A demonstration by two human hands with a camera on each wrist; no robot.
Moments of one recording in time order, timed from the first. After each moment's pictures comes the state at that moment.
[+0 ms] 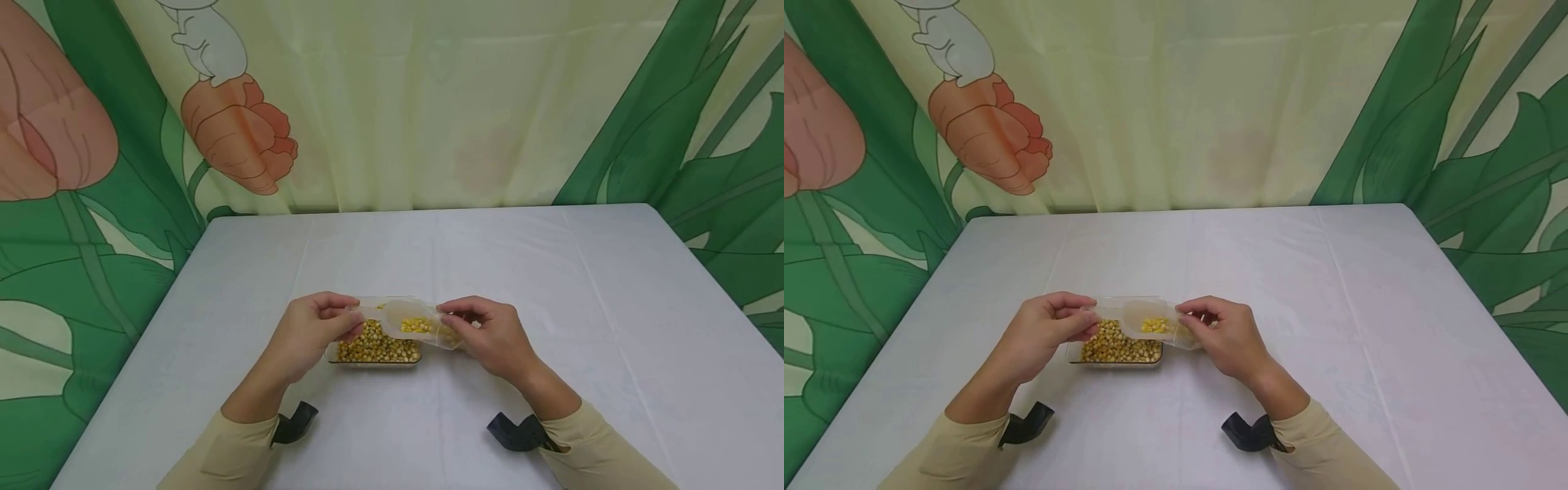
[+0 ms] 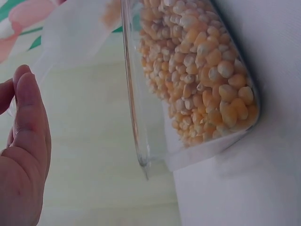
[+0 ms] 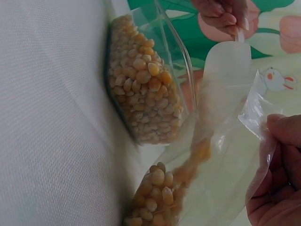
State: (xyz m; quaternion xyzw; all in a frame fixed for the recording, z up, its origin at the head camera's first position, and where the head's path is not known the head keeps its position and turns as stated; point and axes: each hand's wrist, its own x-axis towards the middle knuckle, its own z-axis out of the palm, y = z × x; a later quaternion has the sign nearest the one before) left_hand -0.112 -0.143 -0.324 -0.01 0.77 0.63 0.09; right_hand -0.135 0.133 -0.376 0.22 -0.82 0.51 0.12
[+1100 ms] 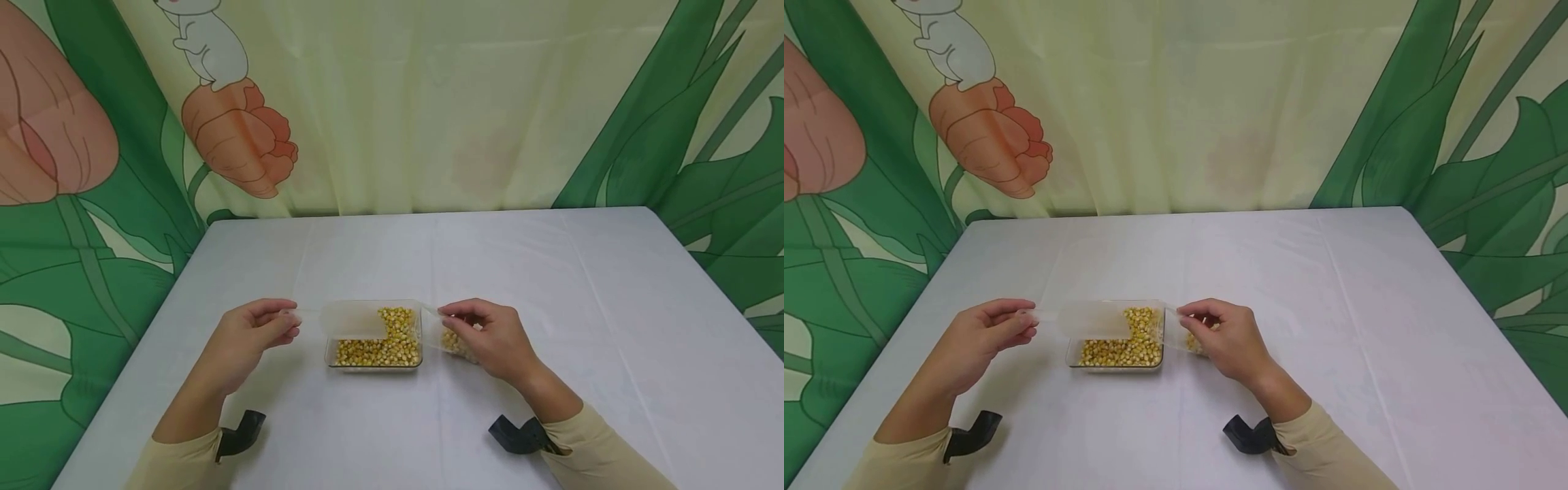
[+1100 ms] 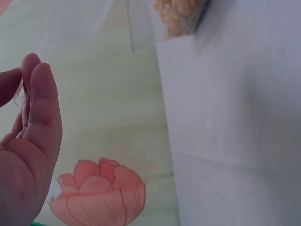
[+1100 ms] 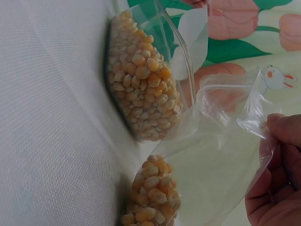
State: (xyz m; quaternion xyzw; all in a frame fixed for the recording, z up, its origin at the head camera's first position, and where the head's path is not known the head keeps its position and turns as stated) left_hand -0.102 -0.219 -0.325 -0.05 0.82 0.56 0.06; right_hand -0.136 0.135 -0.377 0.22 -0.82 0.51 0.12
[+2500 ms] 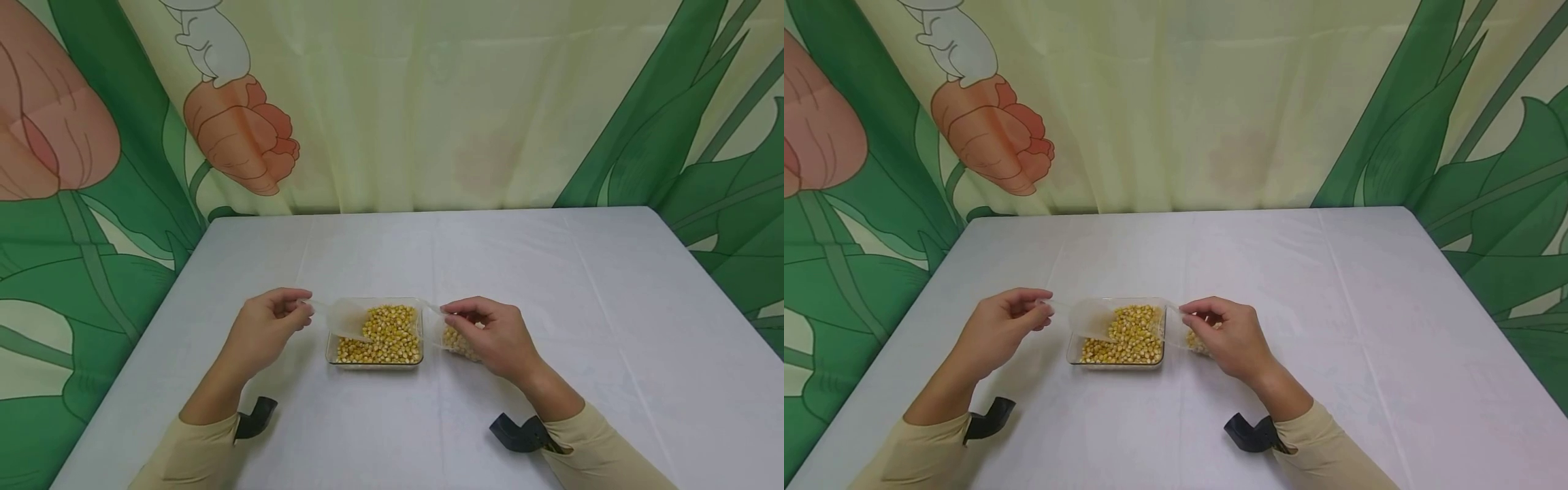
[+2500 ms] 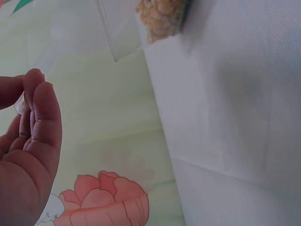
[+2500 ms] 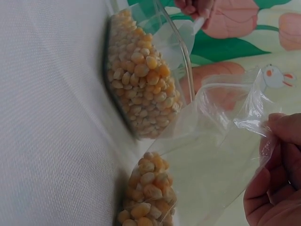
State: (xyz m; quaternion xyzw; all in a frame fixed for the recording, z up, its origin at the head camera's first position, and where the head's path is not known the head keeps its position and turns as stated) left_hand -0.113 -0.200 -0.332 -0.04 0.90 0.44 0.01; right_hand -0.135 0.136 -0.377 0.22 -0.82 0.51 0.12
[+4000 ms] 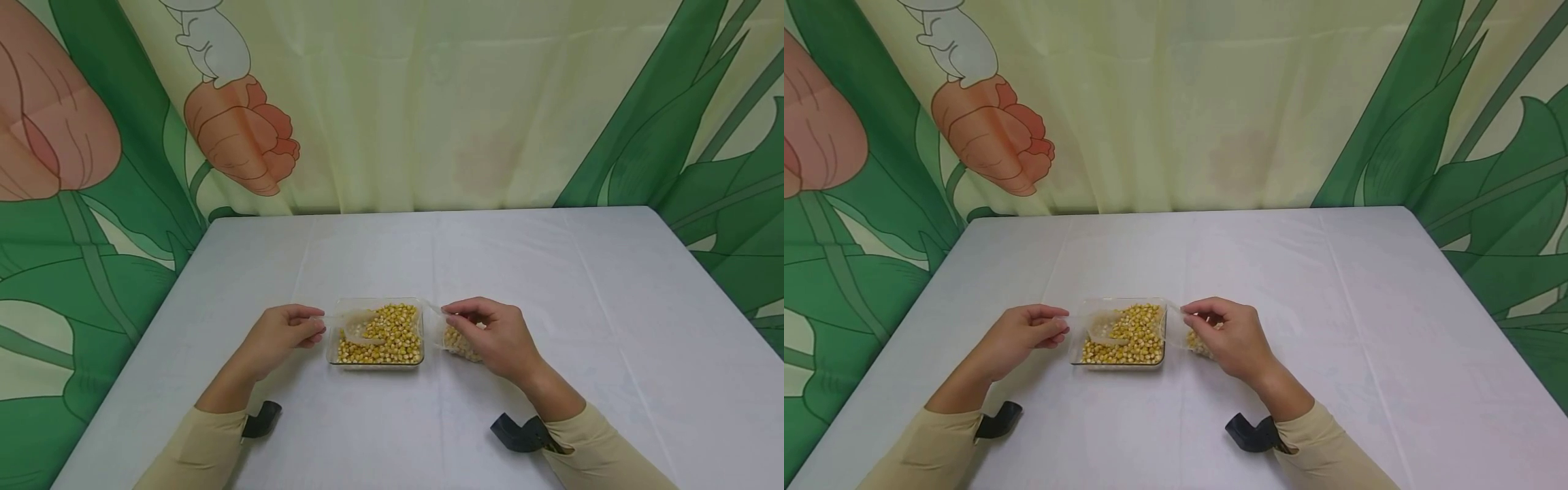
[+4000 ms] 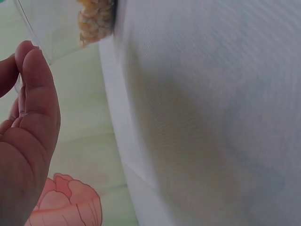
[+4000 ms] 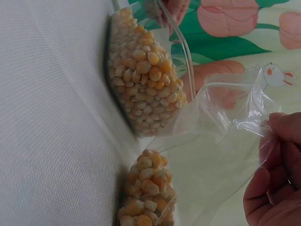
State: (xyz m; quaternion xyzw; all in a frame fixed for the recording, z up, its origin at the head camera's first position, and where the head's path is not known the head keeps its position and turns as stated) left_hand -0.130 -0.207 -0.371 -0.06 0.84 0.53 0.13; right_hand -0.135 0.137 -0.378 0.22 -0.82 0.52 0.12
